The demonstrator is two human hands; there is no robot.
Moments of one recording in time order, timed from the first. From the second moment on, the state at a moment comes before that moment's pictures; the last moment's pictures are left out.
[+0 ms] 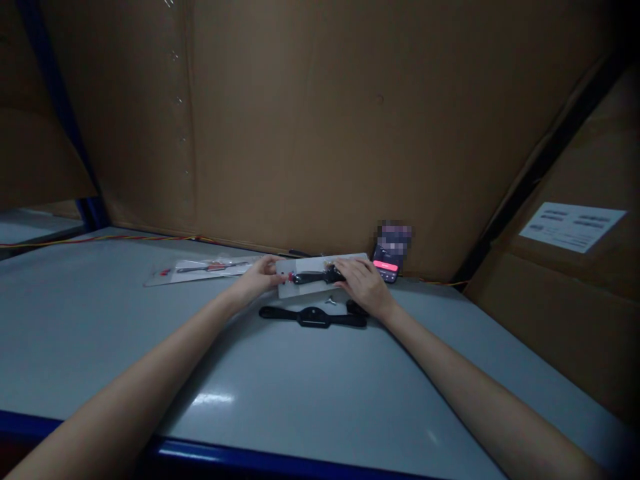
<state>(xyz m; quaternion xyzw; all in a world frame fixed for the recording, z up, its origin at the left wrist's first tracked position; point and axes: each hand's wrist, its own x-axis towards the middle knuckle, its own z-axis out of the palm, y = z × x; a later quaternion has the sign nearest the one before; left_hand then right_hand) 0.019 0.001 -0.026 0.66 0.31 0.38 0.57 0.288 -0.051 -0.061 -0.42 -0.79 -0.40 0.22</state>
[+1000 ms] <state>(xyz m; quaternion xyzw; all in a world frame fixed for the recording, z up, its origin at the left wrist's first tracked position) 0.002 -0.027 0.026 0.69 0.30 0.43 0.49 0.254 -0.077 -0.019 -0.49 -0.76 -0.38 0.19</state>
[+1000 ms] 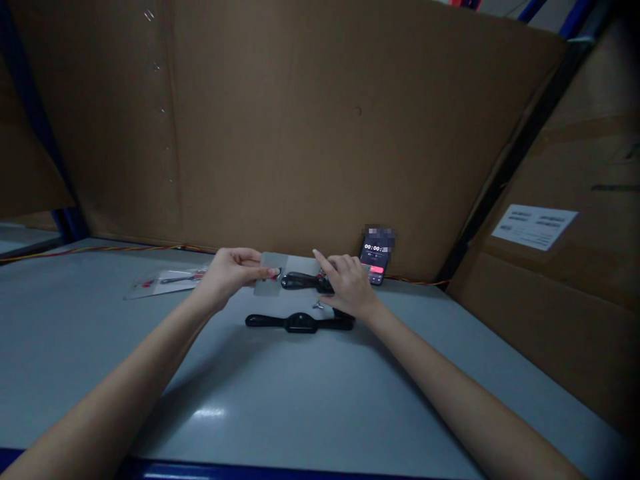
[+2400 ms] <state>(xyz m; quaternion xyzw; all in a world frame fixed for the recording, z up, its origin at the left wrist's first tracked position) 0.000 -0.016 0.026 0.63 0.32 0.47 0.53 0.258 -0.074 -0.024 -0.46 -0.80 -0.30 0.24</state>
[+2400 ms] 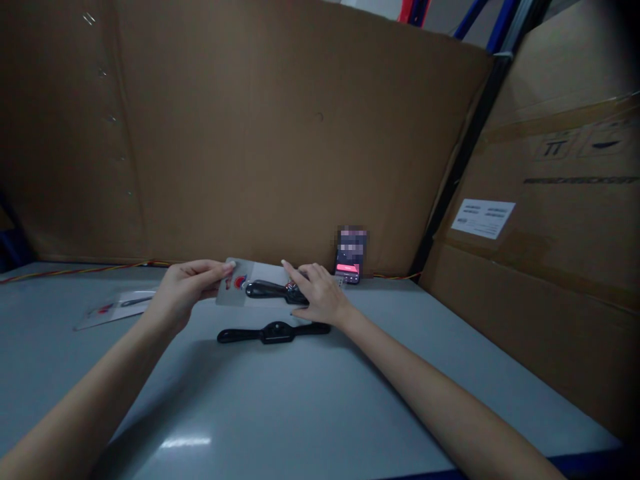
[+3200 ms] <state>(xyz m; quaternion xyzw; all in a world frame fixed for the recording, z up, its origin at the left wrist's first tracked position) 0.013 -0.017 0.008 0.54 0.24 0.47 0.66 0.252 -0.086 -0.026 -0.48 -0.79 -0.26 0.28</state>
